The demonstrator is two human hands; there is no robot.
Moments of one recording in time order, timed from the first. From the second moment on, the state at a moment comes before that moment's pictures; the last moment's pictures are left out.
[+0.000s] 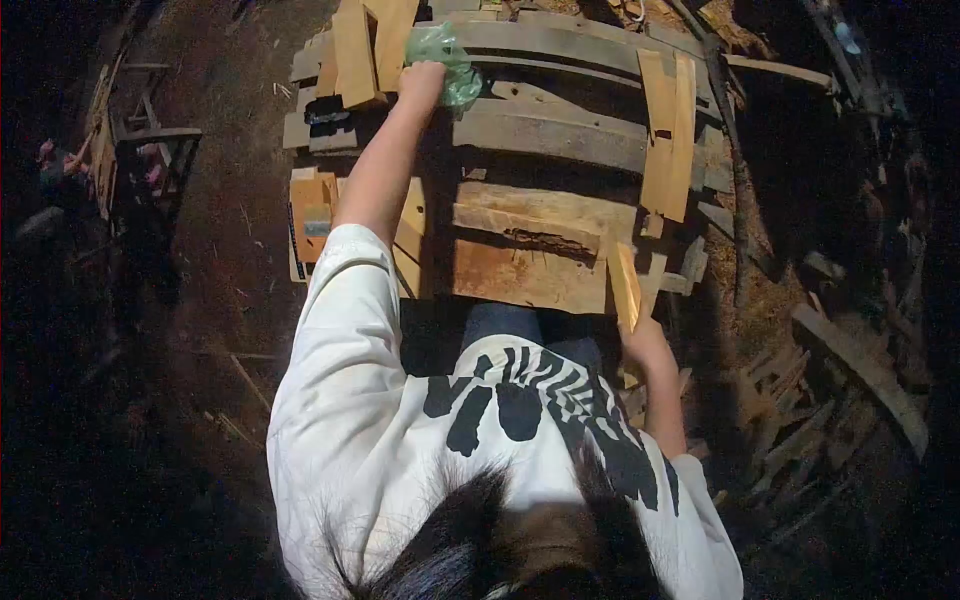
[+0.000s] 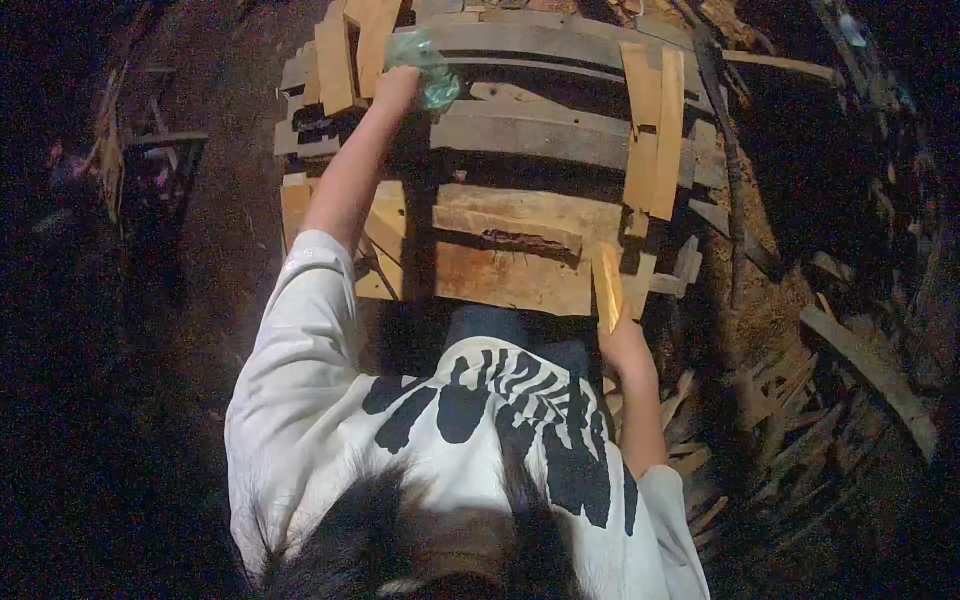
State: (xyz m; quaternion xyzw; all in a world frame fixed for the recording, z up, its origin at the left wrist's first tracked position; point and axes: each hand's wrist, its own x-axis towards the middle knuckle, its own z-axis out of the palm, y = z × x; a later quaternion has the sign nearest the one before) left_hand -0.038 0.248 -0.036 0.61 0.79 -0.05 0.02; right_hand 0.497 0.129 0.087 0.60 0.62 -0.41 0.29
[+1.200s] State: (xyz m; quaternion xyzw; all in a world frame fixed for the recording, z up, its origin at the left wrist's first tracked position) left_hand -0.064 0.266 -0.030 0.68 0.66 -0.32 0.11; right_hand 0.497 0.090 0.077 0.66 0.60 -0.41 0.20
